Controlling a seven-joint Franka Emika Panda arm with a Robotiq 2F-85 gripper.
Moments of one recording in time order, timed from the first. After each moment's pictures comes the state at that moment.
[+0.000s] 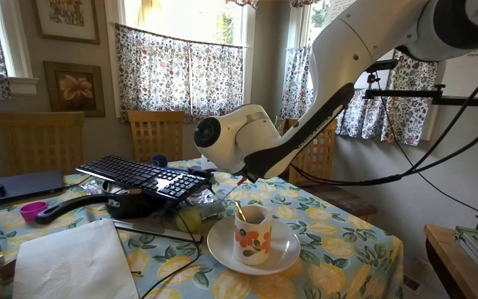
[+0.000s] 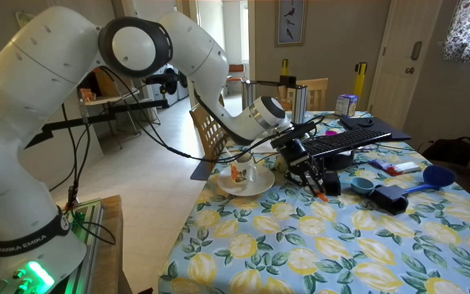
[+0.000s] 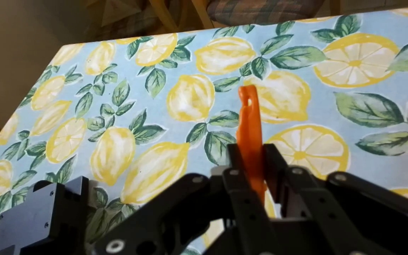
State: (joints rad) arm 0.06 0.86 0.00 -1.45 -1.11 1.94 -0.40
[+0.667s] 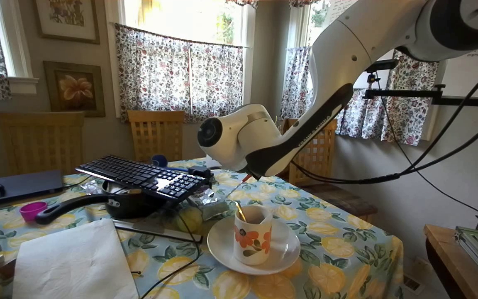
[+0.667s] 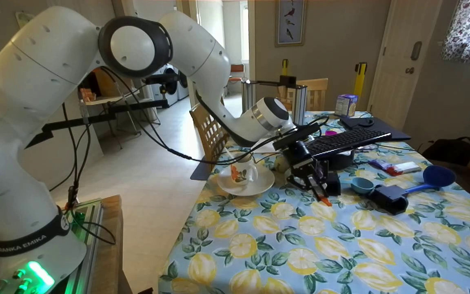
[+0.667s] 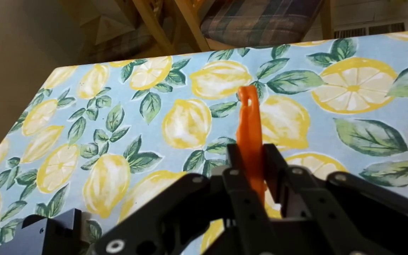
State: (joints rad) arm 0.04 0.86 -0.02 -1.45 -1.11 1.91 -0.40
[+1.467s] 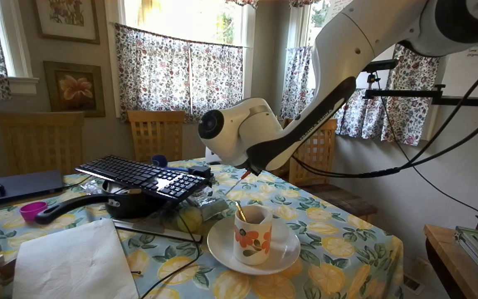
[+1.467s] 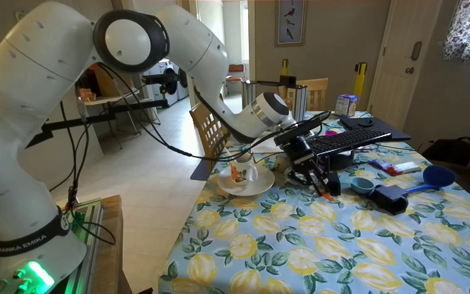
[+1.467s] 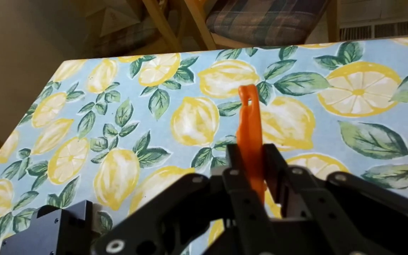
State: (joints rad) arm 0.04 0.83 -0.01 -1.47 -1.11 1.93 -0.44
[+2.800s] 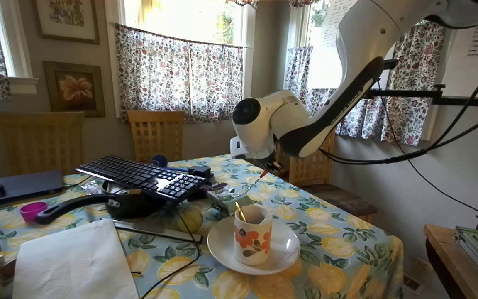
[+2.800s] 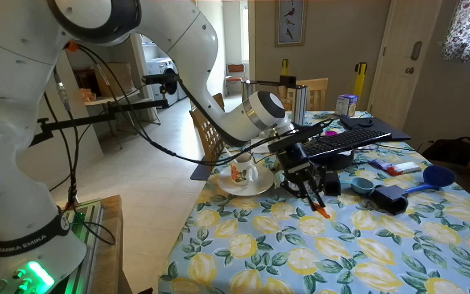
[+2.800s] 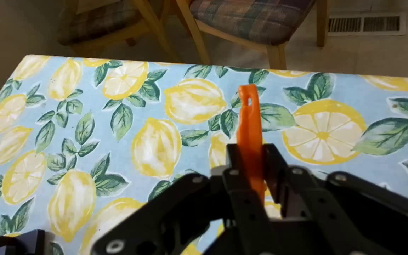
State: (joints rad) arm -0.04 0.63 -0.03 -1.76 -1.12 2.12 -0.46
